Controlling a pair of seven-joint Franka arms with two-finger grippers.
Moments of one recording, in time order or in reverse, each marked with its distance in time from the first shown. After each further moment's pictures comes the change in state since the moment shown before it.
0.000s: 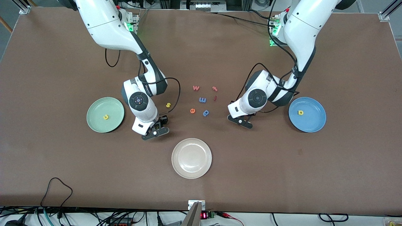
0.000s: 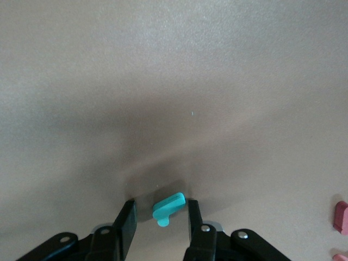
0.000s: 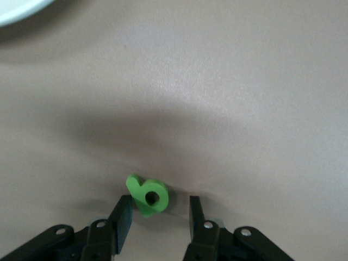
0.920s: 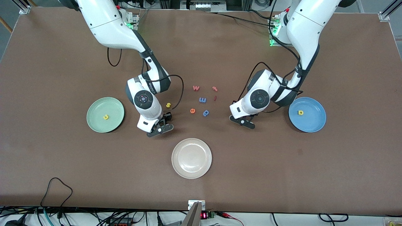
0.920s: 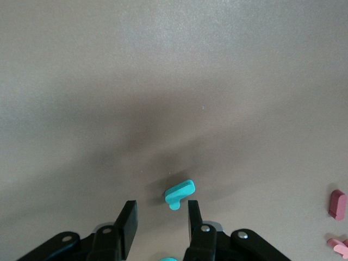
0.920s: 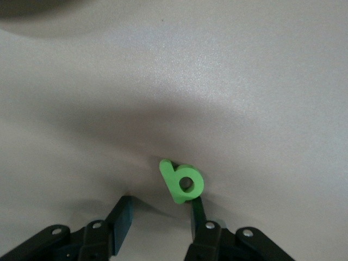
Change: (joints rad) left arm 0.012 -0.021 0.000 0.022 0.000 -0.073 0.000; right arm -0.002 -0.003 0.037 -0.012 0.000 -0.030 0.012
